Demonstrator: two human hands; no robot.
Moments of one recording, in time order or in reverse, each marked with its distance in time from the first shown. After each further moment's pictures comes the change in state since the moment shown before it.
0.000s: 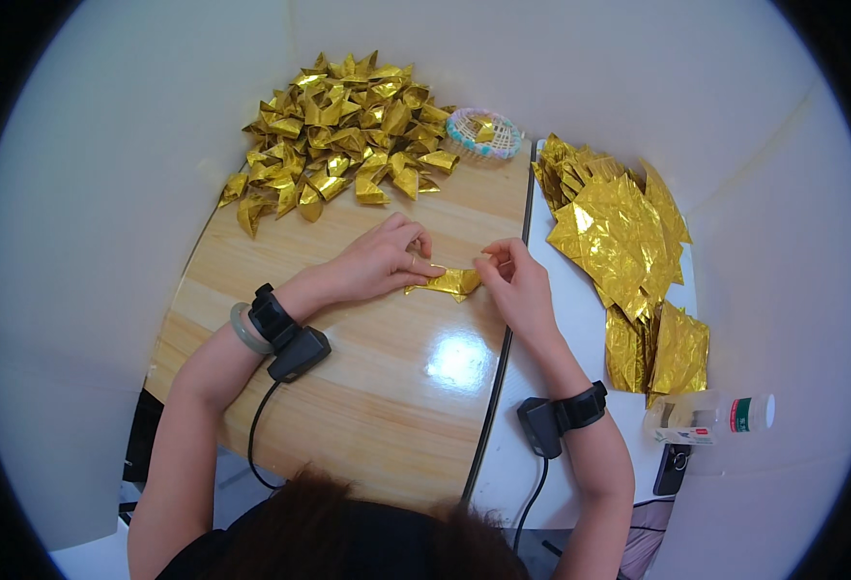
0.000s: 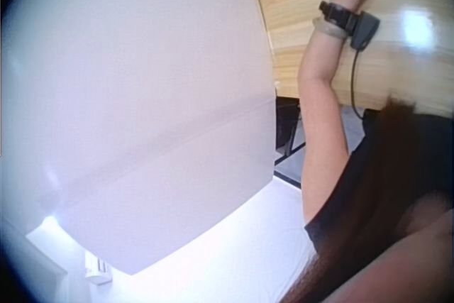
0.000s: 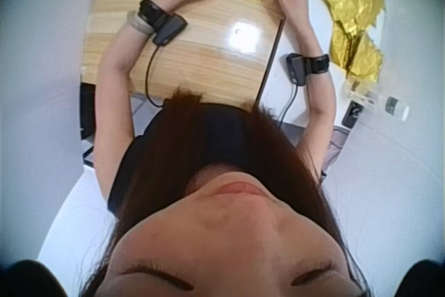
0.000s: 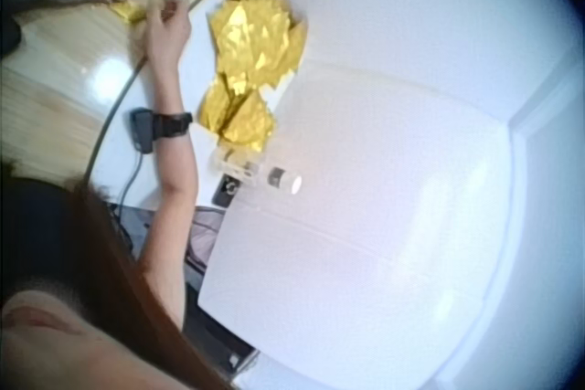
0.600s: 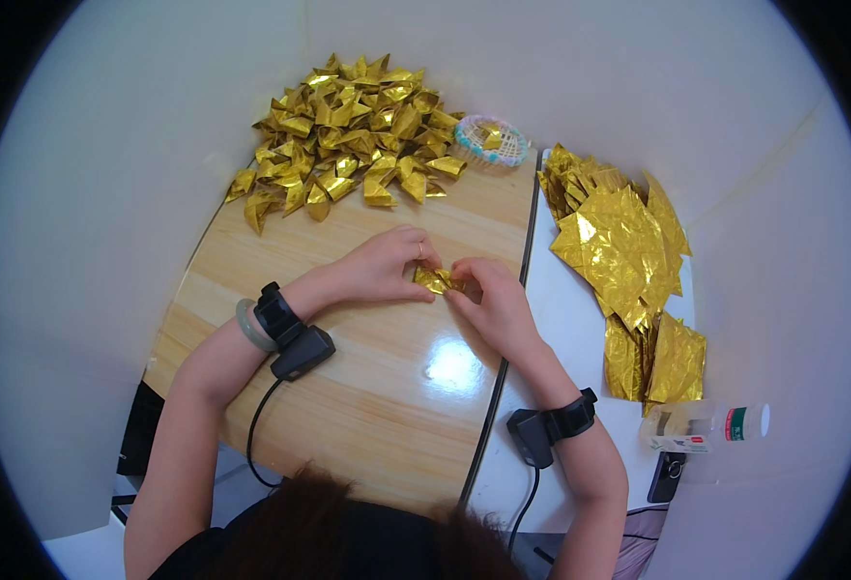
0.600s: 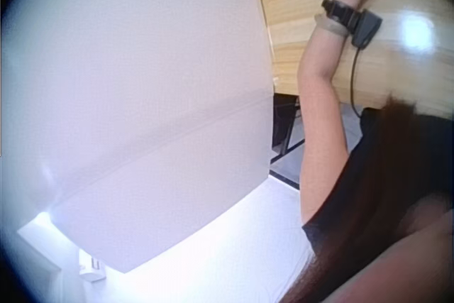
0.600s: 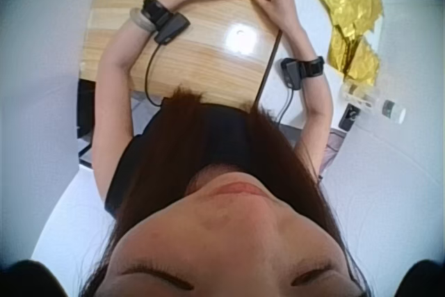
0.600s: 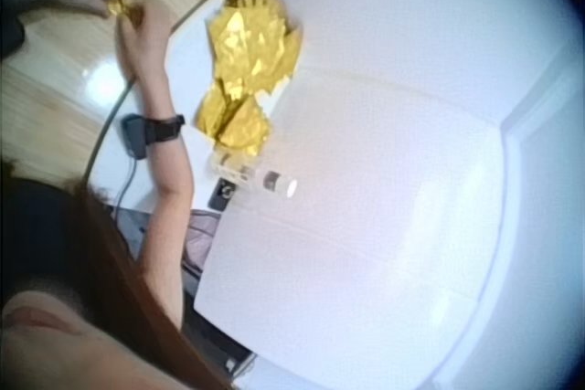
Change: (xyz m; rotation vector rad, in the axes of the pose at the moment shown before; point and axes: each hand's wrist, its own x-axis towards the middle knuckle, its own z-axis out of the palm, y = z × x) left_hand 0.002 -0.003 0.003 -0.159 0.024 -0.059; right_hand -0.007 -0.015 0.014 -0.153 -0.149 -0.319
